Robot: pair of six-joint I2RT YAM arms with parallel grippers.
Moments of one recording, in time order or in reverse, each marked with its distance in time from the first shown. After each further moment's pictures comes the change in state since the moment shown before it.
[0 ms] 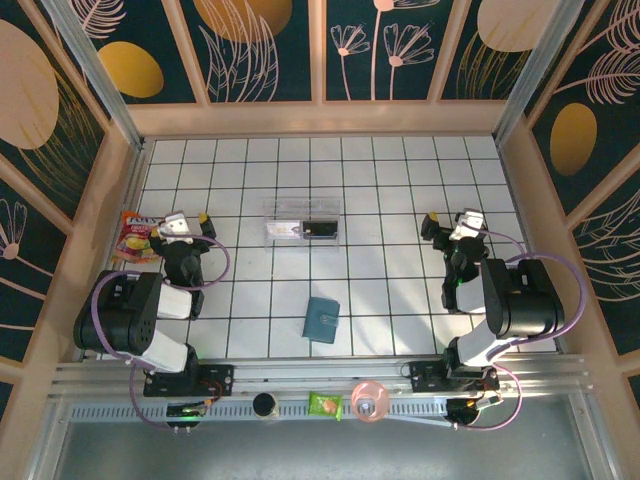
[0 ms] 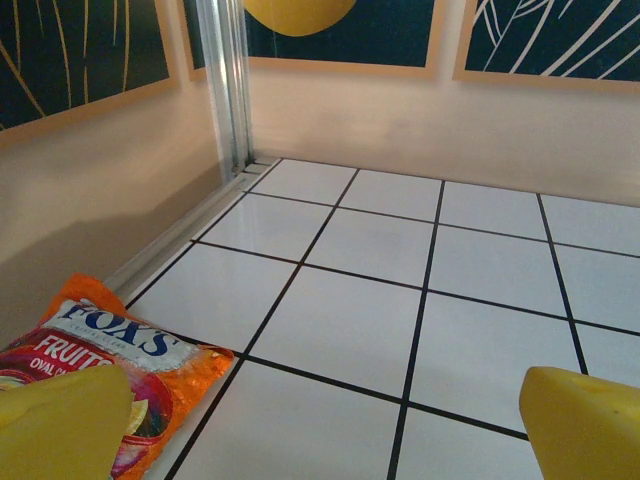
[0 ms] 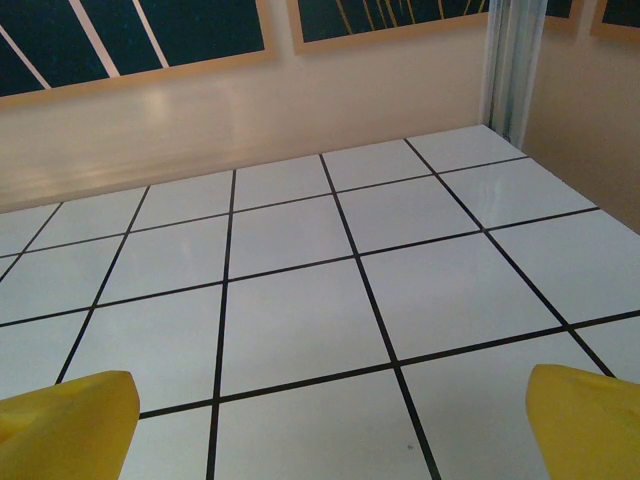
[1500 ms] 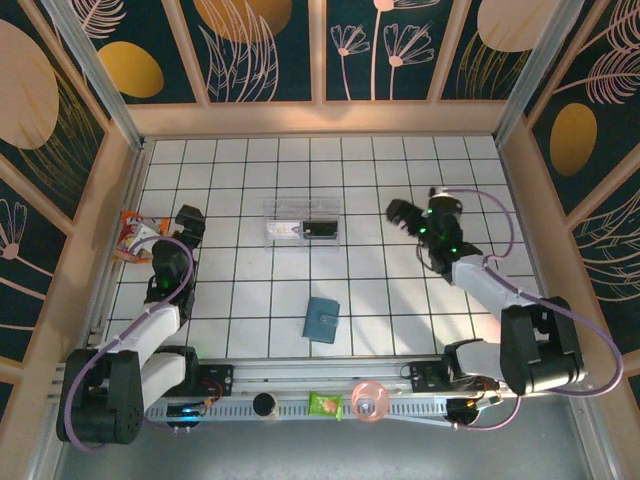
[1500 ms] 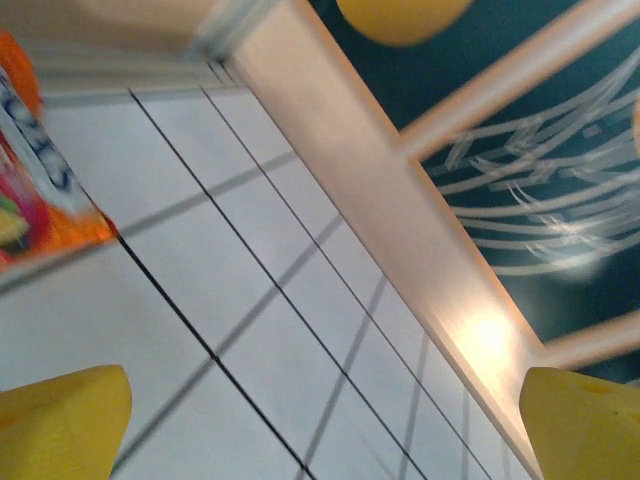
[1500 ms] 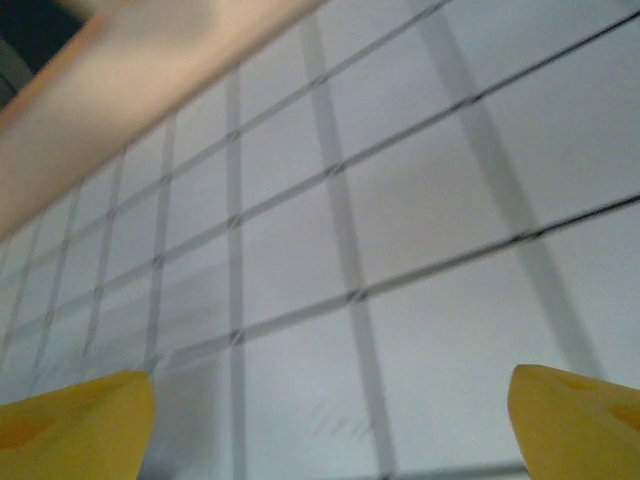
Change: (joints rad) left arm 0.005 -0.491 0.042 -0.607 0.116 -0.882; right arm 0.296 -0.307 0.403 -1.113 -0.178 0.505
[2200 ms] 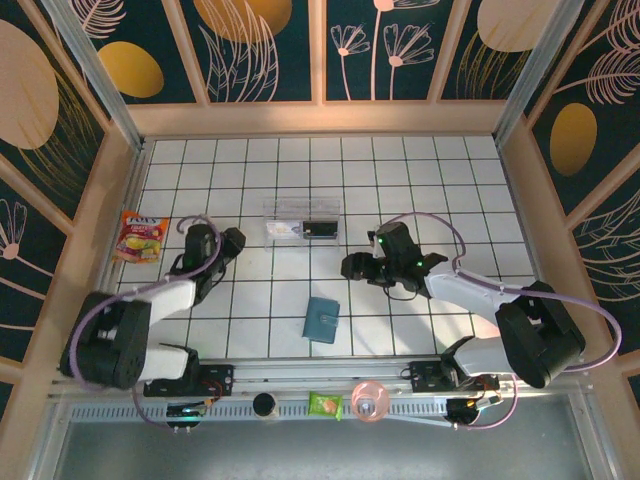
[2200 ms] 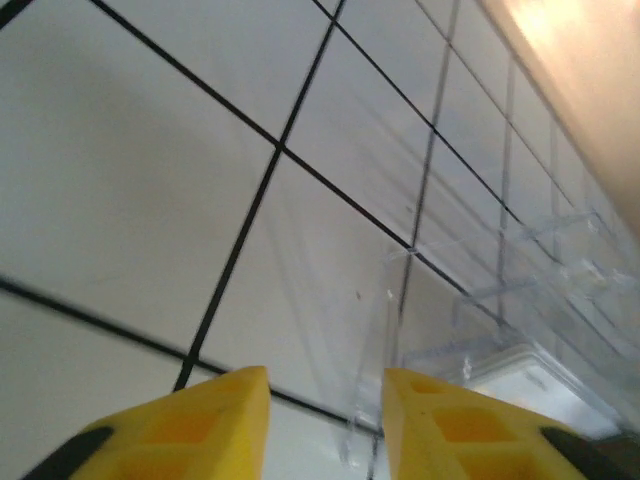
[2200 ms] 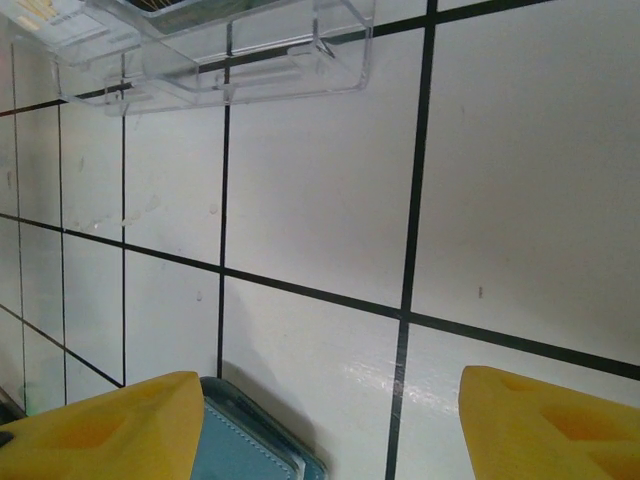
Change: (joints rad) left arm -0.164 0.364 0.196 -0.231 0.290 0.085; right arm 0.331 0.063 -0.007 -0.267 -0.216 0.080
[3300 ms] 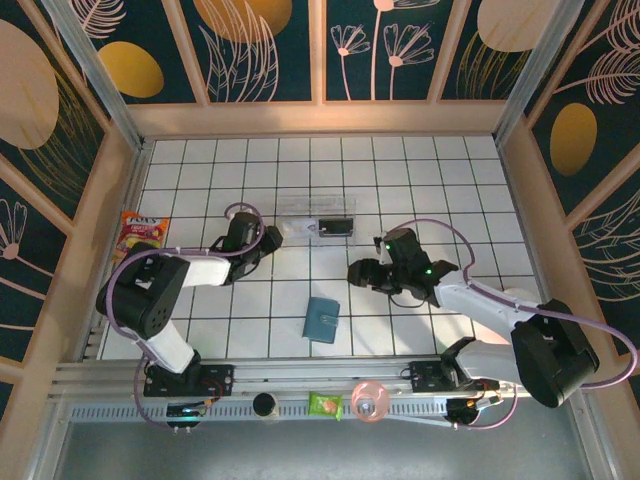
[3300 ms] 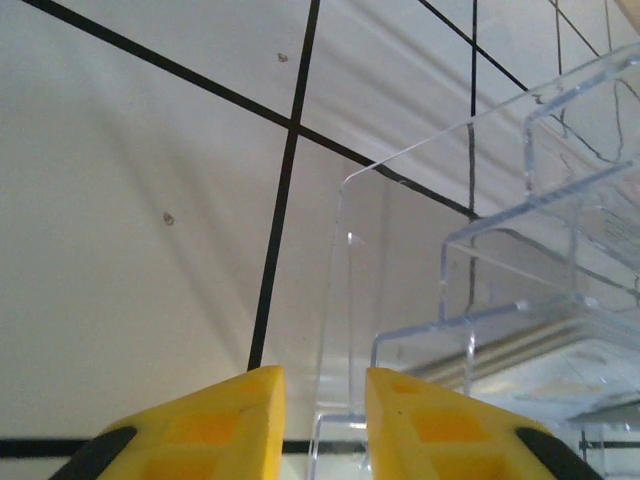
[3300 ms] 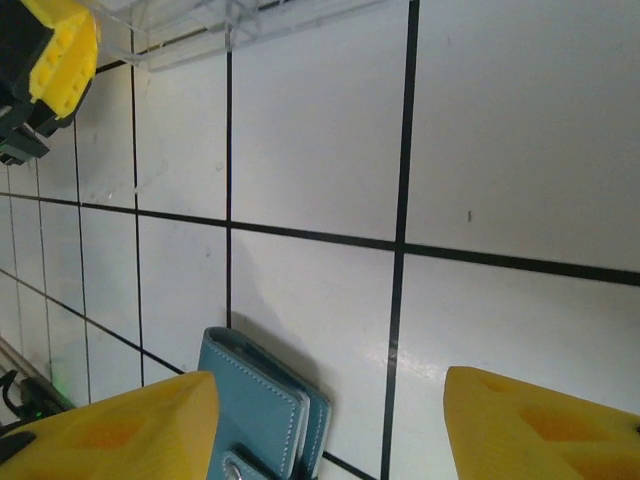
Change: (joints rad) left arm -0.219 0.258 0.168 0.018 -0.001 0.021; right arm -0.006 -0.112 -0.059 -0.048 -0.052 0.043
